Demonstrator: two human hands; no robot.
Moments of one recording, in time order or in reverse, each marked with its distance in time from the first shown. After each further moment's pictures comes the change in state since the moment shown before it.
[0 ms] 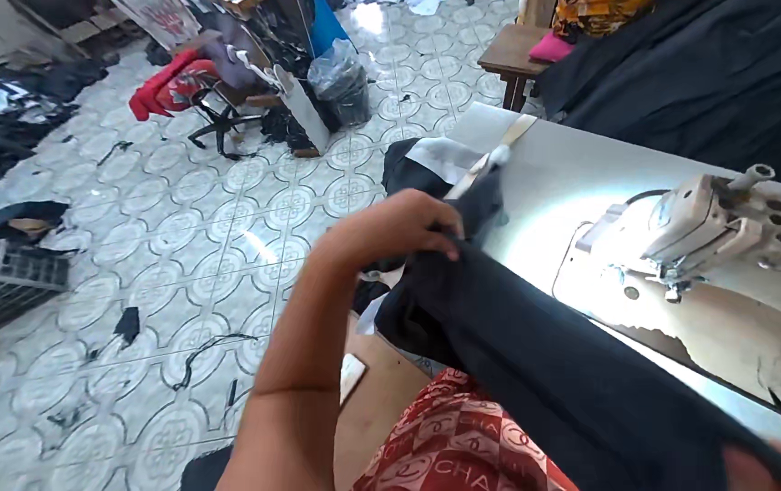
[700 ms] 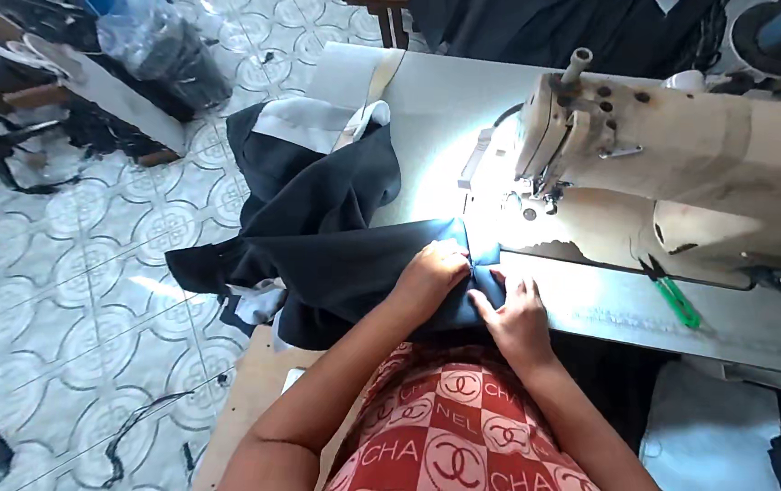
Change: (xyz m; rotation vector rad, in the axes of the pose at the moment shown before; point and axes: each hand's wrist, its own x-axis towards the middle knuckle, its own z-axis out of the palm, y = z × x) left_hand 0.043 0.028 0.231 -0.009 0.189 0.159; right_hand -0.005 0.074 0.090 -0.672 -0.201 0.123
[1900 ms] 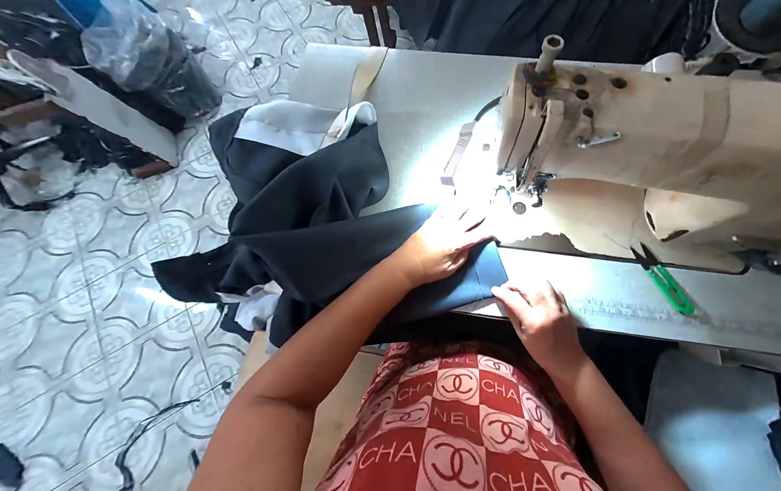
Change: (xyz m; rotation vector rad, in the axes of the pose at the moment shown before) left_hand 0.056 -0.030 0.011 0.067 -0.153 0.317; right_hand -0.016 0.060 -0.021 -0.162 0.012 -0.395
